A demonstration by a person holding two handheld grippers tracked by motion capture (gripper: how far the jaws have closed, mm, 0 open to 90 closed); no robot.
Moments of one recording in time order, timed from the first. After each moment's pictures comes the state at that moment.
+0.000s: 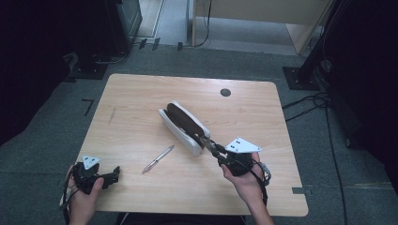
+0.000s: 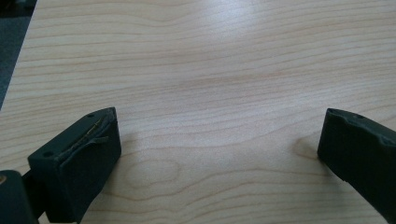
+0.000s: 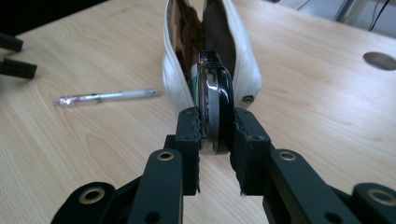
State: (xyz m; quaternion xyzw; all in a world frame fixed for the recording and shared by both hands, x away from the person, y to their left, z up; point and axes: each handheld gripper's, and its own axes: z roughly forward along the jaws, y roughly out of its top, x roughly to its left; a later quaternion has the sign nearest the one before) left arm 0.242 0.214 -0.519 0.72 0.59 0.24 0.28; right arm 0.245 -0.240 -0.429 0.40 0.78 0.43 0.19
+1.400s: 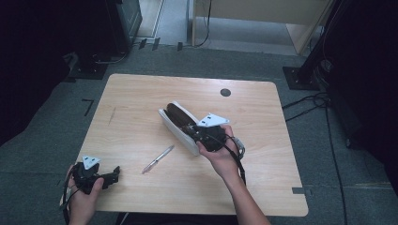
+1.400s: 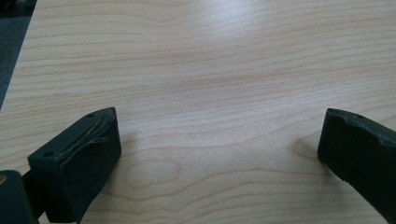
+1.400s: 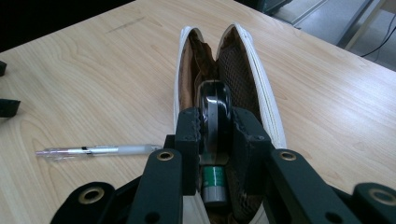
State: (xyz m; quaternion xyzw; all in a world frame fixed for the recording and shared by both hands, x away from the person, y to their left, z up) left arm 0.242 0.214 -0.519 0.72 0.59 0.24 0.28; right arm 0.310 -0.173 -0.405 0.38 0.80 0.42 0.20
